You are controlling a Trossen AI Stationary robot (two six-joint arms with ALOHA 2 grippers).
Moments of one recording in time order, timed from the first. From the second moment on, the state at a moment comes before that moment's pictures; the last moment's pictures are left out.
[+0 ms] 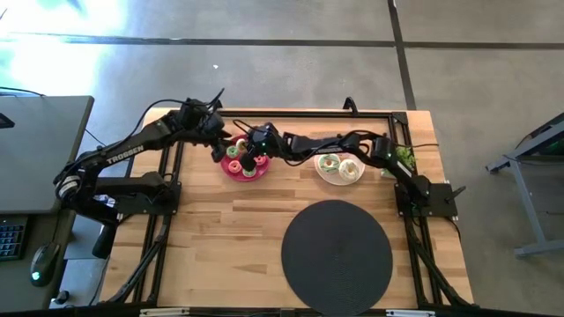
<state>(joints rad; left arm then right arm) 0.72 1.00 0.74 -0.45 0.28 0.11 -0.25 2.32 1.74 0.11 0.18 0.24</state>
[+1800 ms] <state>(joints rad) 0.71 1.28 0.41 0.13 0.08 -0.14 -0.27 2.38 1.74 0.03 0.10 0.30</state>
